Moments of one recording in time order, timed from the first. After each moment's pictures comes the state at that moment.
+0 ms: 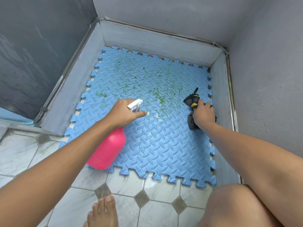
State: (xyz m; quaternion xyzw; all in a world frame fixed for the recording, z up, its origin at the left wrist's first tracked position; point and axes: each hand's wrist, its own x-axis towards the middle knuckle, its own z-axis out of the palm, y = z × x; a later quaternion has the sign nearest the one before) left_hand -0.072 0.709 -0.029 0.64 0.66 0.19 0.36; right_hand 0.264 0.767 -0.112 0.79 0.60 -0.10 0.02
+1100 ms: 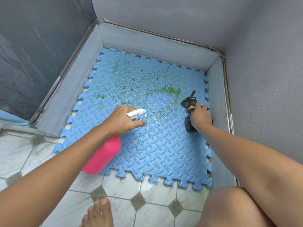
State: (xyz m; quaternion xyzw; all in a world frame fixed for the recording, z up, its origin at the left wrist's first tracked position) left_hand -0.069 0.694 -0.028 0.68 0.61 0.19 0.35; right_hand 0.262 0.767 -0.108 0.80 0.60 -0.11 0.03
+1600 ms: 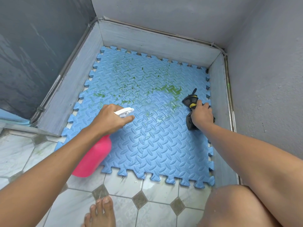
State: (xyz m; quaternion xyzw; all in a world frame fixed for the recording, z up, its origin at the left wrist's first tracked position) left_hand -0.100 0.686 -0.030 0.62 0.68 0.18 0.33; right_hand 0.260 0.769 -0.110 0.80 0.59 -0.11 0.02
